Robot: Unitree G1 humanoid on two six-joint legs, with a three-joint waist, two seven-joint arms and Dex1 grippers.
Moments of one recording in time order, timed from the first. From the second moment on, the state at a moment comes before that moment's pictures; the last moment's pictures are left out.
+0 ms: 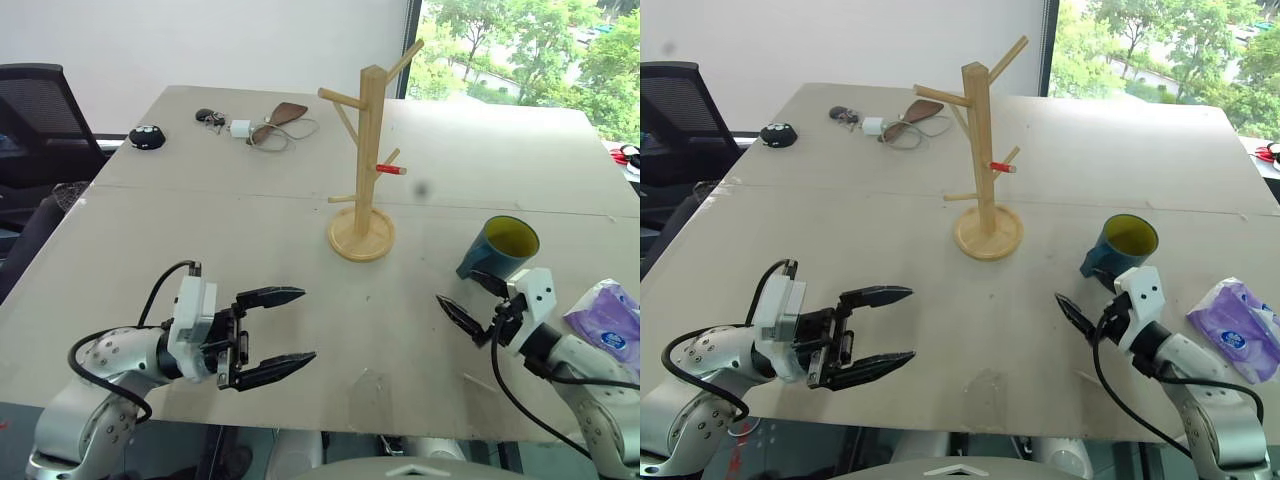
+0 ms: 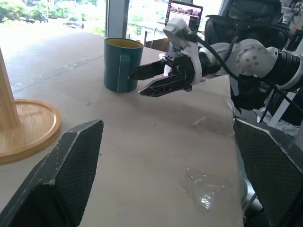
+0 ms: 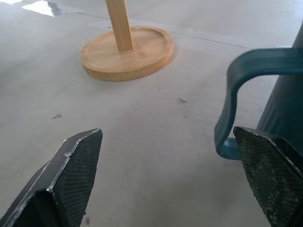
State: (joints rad) left arm 0.23 0.73 0.23 -0.55 -0.79 0.32 -1.16; right arm 0.17 -0.45 -0.11 -0.47 0.43 0.43 0.58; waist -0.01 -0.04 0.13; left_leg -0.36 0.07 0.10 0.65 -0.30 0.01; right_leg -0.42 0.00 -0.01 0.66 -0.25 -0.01
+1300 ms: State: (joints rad) left arm 0.33 0.53 0.36 -0.55 -0.86 0.16 -1.11; right arm -0.26 -0.52 -0.08 -0.39 0.43 0.56 0.58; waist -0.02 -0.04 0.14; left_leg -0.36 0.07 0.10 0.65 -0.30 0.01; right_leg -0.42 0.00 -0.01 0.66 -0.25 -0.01
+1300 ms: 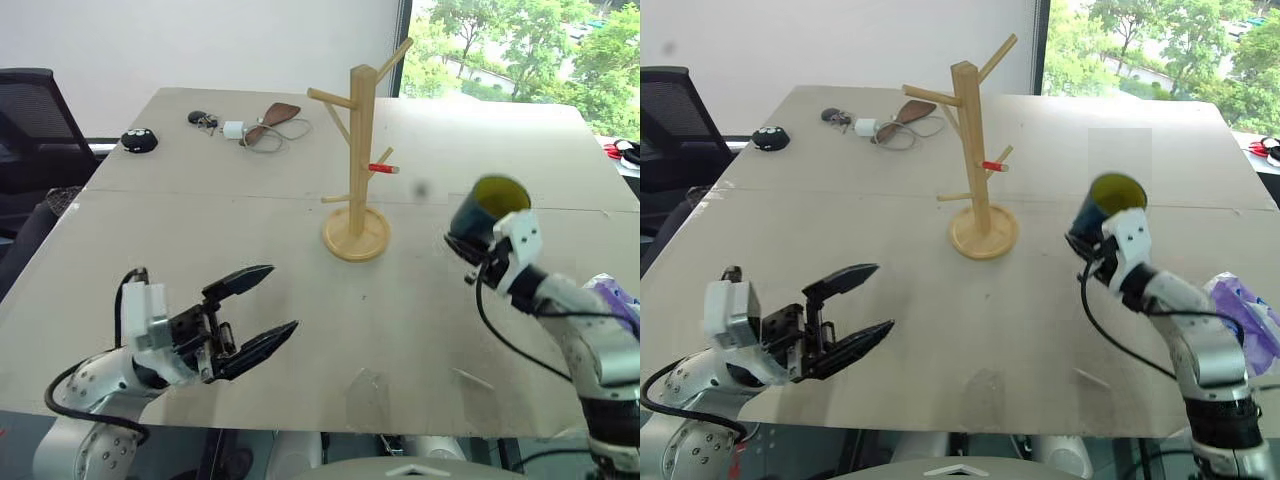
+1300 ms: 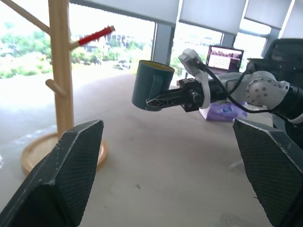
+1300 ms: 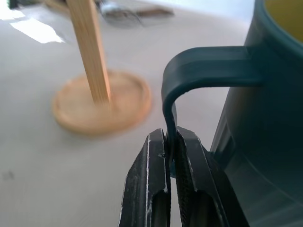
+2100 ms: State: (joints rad) left arm 0.30 0.52 0.46 -0.37 -0.91 0.10 -1.23; right arm -0.63 -0.53 0.02 -0.62 0.60 1.13 0.40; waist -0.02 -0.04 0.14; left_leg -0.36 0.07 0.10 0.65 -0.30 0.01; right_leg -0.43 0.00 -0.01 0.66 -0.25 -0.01
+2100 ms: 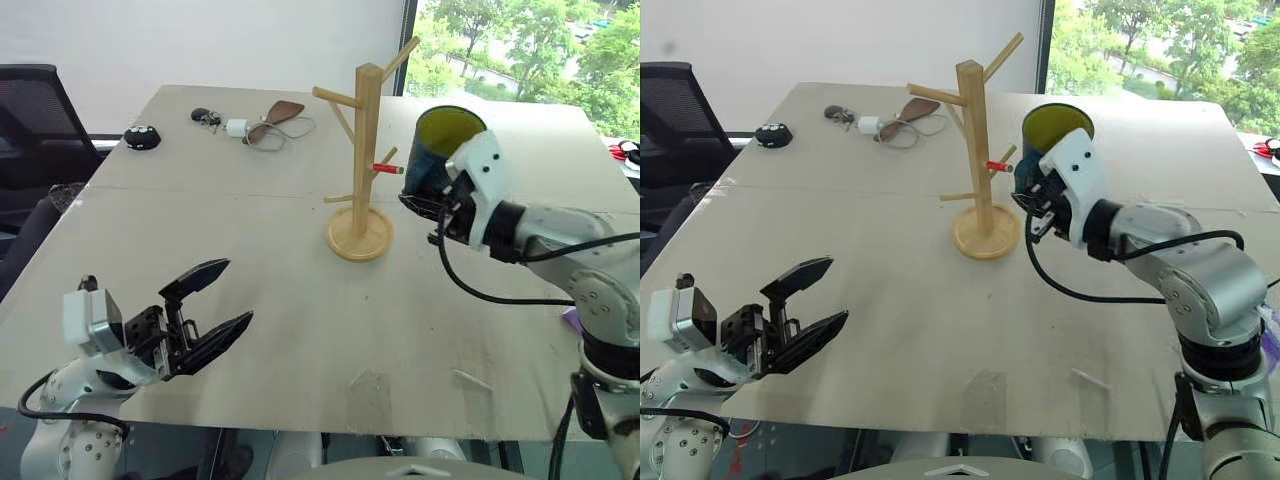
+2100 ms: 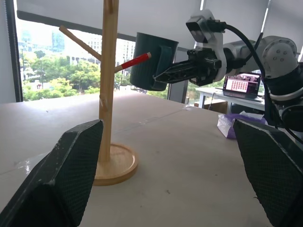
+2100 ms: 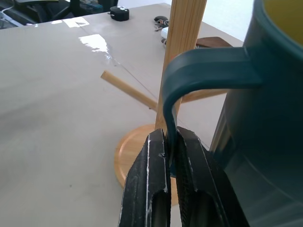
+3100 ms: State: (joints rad) left arm 0.33 0.50 0.51 -0.32 -0.92 0.06 -1.28; right arm -0.79 -0.44 0.22 -0.50 0.48 1.15 0.37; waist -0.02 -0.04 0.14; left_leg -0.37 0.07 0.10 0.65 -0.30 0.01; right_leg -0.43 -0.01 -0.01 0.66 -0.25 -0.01
